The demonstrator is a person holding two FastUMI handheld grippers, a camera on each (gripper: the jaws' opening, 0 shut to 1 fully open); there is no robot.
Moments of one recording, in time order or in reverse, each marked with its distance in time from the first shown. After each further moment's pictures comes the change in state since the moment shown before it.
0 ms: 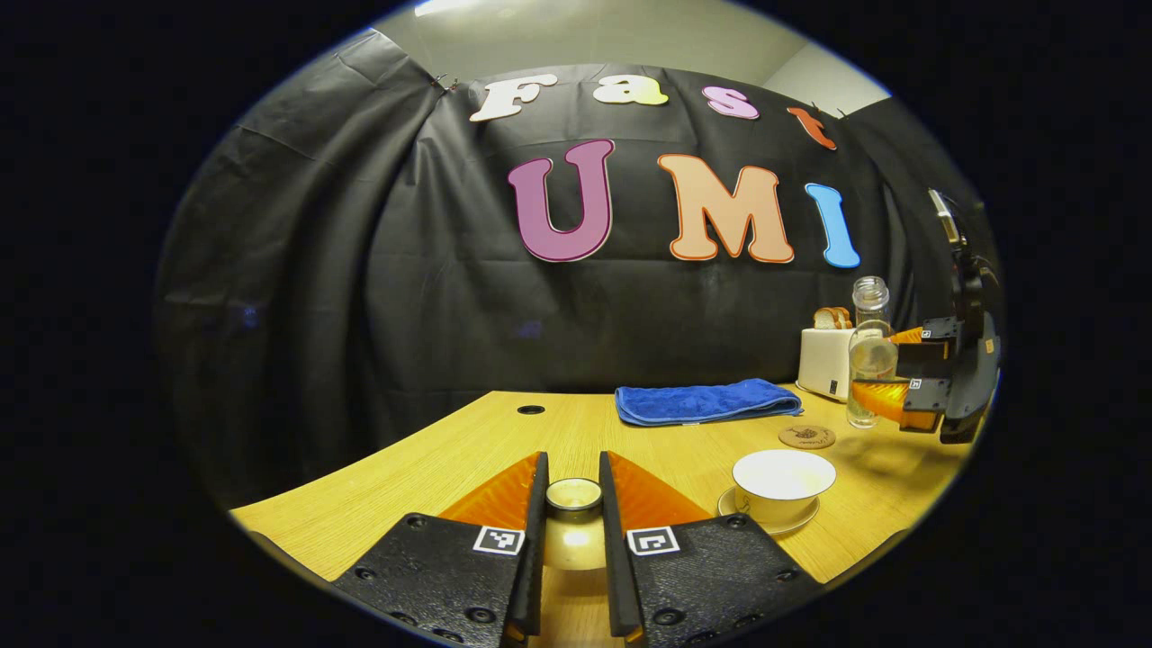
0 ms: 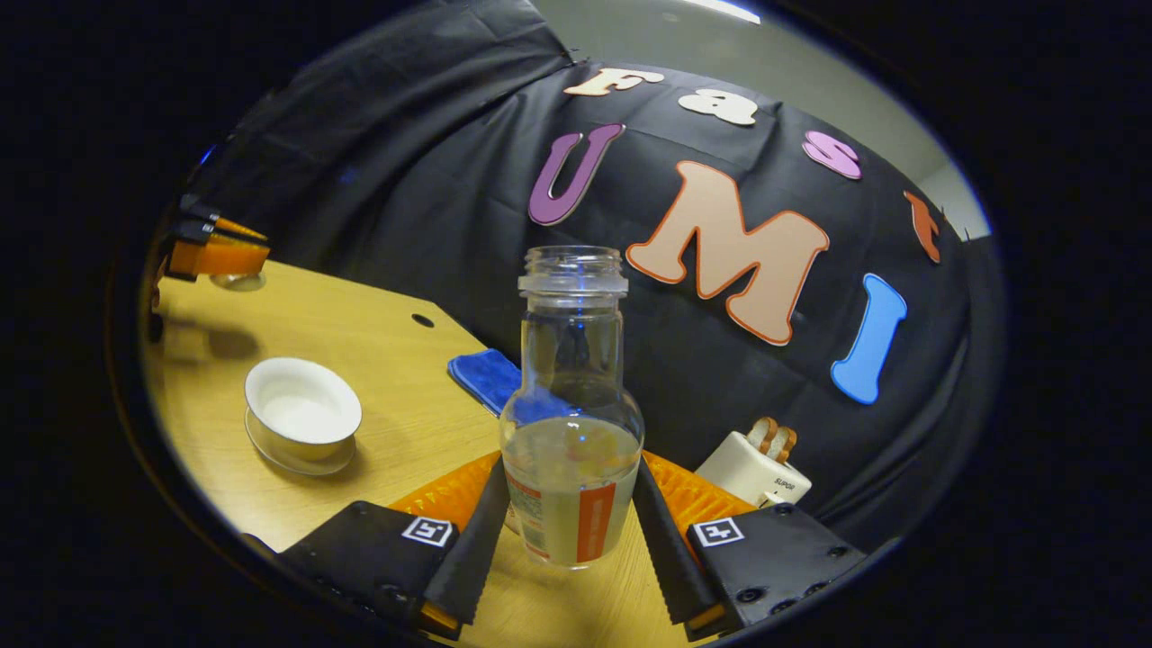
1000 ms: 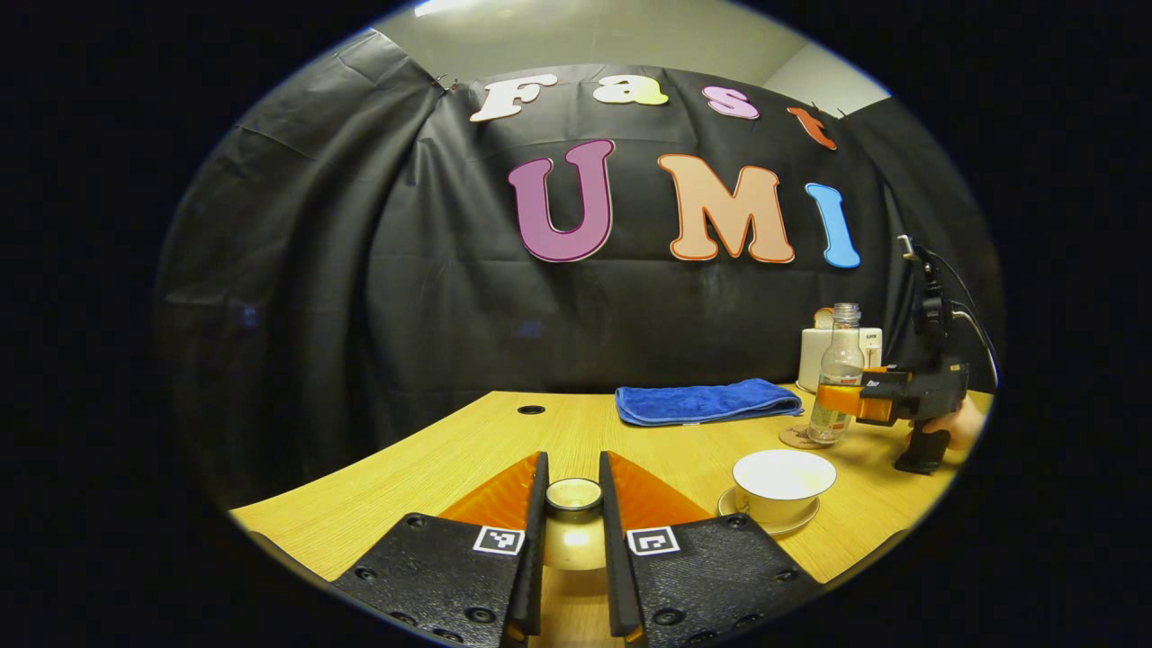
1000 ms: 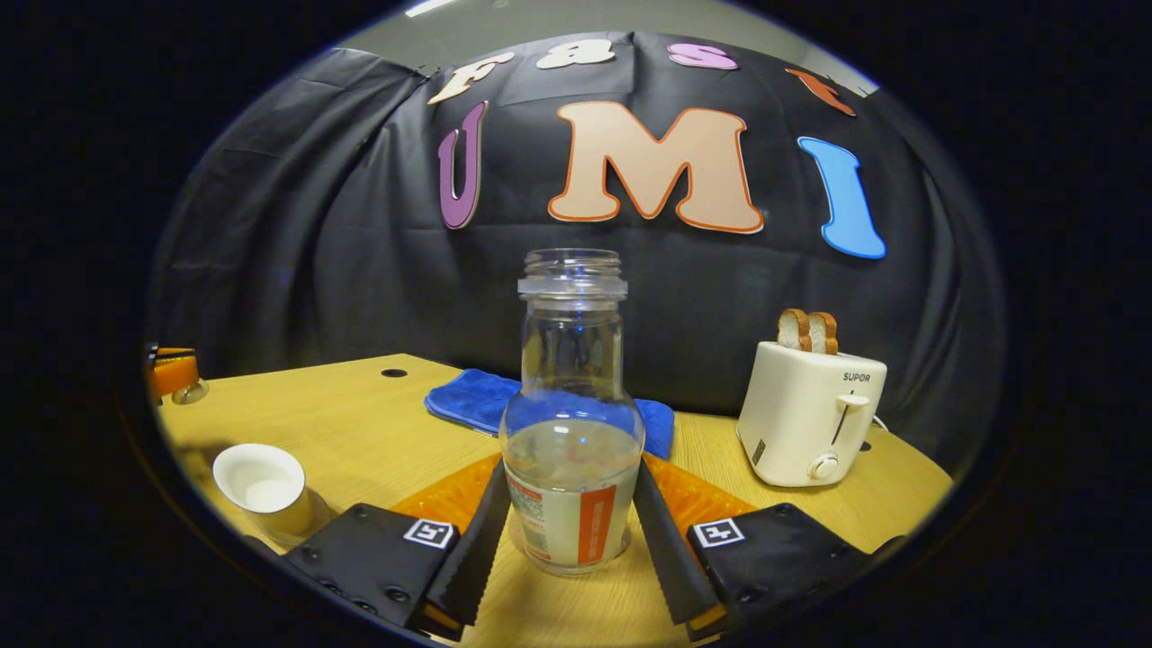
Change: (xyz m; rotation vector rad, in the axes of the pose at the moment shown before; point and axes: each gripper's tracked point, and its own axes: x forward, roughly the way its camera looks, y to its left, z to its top) left arm 0.001 0.001 -0.001 0.000 -0.002 0.002; right arm 0.065 -0.006 -0.050 0.400 0.074 -0.038
